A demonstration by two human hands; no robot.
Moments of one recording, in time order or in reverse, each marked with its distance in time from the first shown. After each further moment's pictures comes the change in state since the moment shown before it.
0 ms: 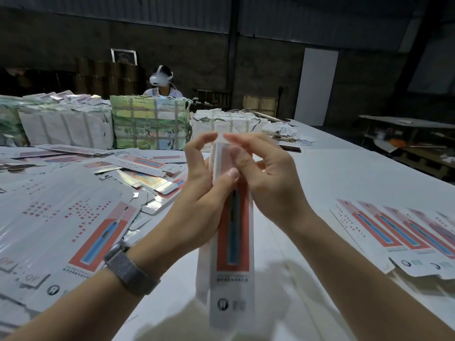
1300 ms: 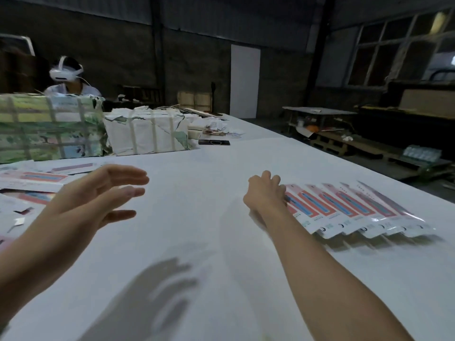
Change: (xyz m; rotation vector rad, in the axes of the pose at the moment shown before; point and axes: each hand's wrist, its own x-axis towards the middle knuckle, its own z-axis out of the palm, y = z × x) left_hand 0.008 -0.031 -0.023 0.057 -0.083 -0.220; right_hand -0.028 0.143 -0.123 -1.213 -0.226 0.910
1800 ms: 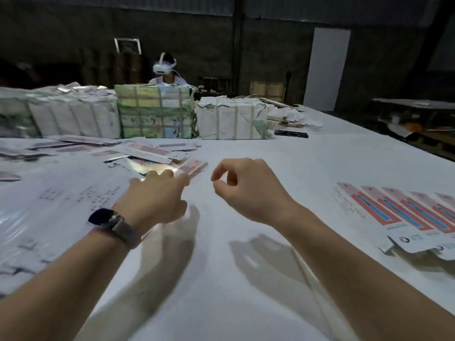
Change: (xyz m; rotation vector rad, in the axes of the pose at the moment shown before) left_hand -0.006 -0.013 -0.046 1.436 -0.171 -0.544; right_hand -0.129 -0.138 -0.048 0.624 -0.007 -0.833
